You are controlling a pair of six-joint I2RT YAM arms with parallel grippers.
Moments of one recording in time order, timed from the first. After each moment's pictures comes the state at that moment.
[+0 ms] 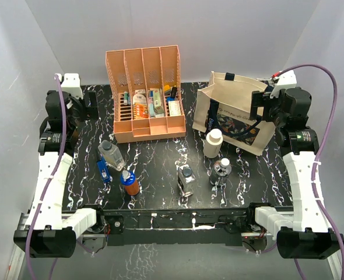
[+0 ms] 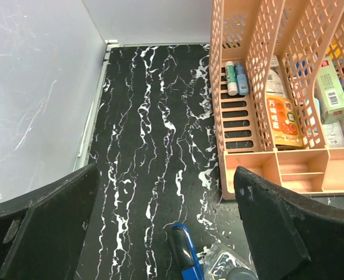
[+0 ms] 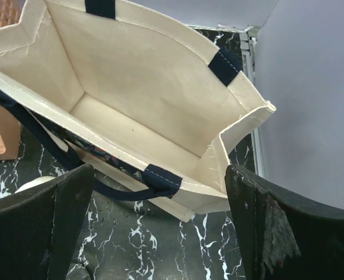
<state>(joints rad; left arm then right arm) -0.01 1.05 1.23 -0.49 -0.15 0.10 -0.04 1.03 1.27 -0.58 0.01 -0.13</state>
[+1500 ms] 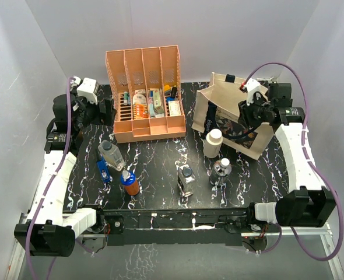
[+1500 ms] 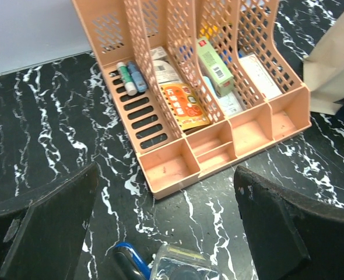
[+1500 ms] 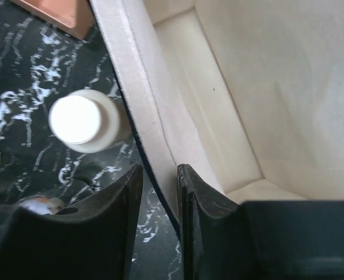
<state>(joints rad) -0.03 1.06 1.14 -0.40 0.25 0.10 -0.04 1.32 1.35 -0.82 -0.43 -0.51</state>
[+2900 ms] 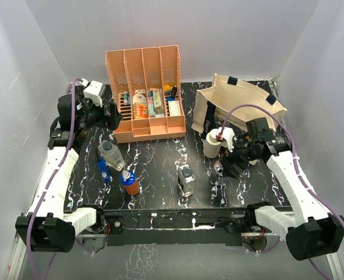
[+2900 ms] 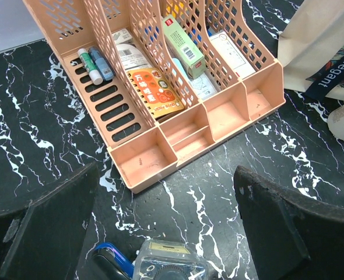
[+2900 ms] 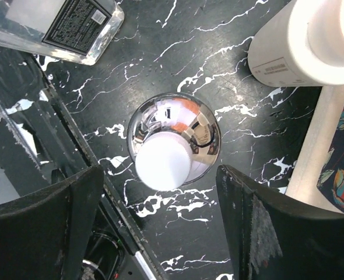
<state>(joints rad) -0.03 1.10 1.11 -0.42 0.39 0.11 0.18 1.04 1.00 -1.12 -0.57 -0.75</state>
